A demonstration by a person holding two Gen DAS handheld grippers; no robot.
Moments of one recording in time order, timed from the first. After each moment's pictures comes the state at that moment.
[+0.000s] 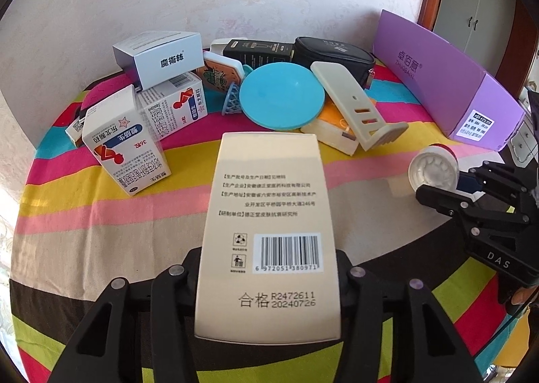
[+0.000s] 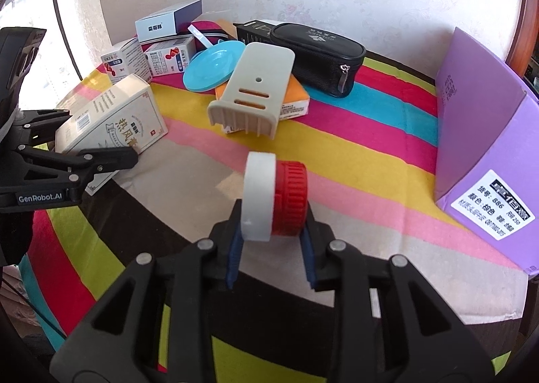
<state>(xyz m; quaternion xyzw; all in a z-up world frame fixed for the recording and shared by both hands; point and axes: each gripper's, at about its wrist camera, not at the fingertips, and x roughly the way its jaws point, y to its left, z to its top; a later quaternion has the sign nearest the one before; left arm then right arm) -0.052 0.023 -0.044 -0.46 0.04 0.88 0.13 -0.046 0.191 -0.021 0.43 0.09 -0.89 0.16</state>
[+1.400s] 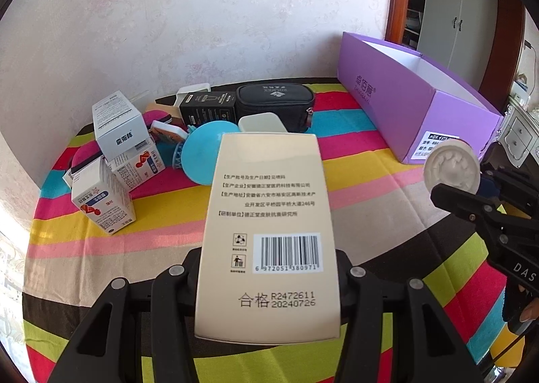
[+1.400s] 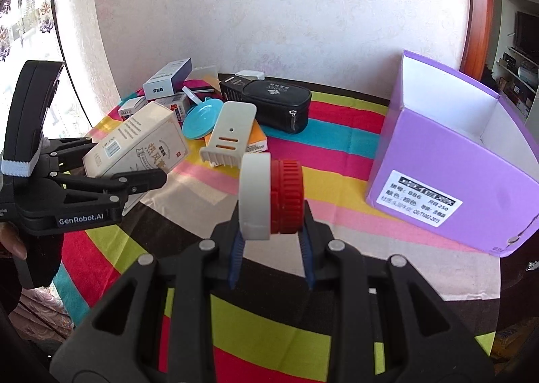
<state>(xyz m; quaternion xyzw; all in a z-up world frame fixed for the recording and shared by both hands) -0.033 0.096 0.005 -0.41 0.06 0.90 0.14 -0.003 0.257 0.034 0.36 0.04 -0.92 0.15</state>
